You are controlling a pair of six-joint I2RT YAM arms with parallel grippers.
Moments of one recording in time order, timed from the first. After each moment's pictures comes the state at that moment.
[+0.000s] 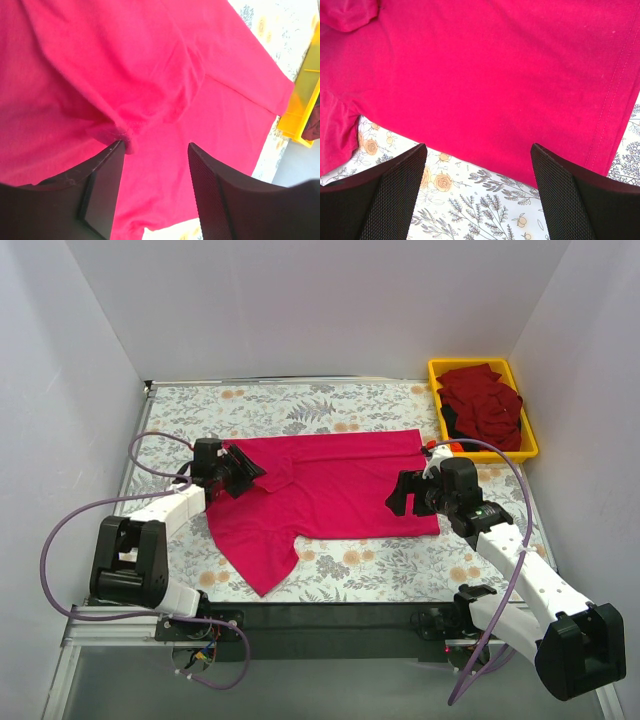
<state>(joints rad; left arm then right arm) -0.15 1.47 0.75 -0.02 0.21 -0.87 0.35 0.97 0.62 -0.30 -0.23 0.28</state>
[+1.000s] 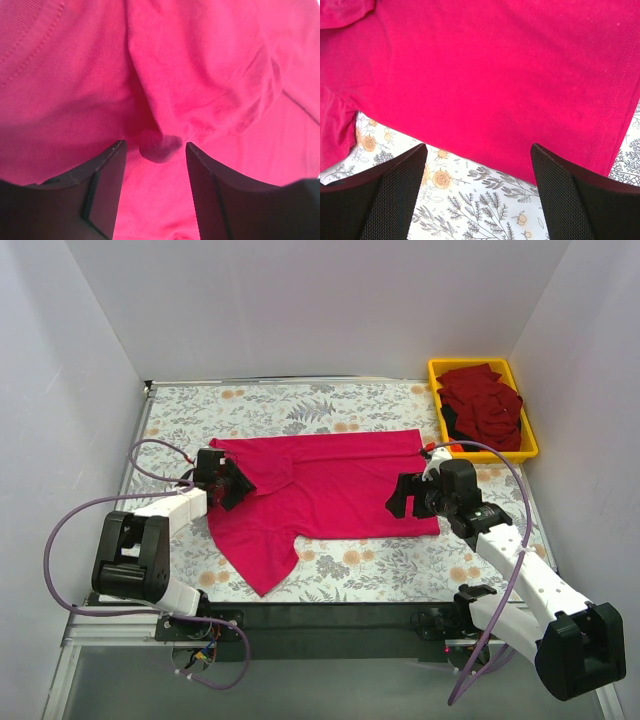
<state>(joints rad) -0.15 1.47 0.70 -0.09 0.04 -0.84 0.35 0.97 0.61 -0.30 -0.23 0.28</state>
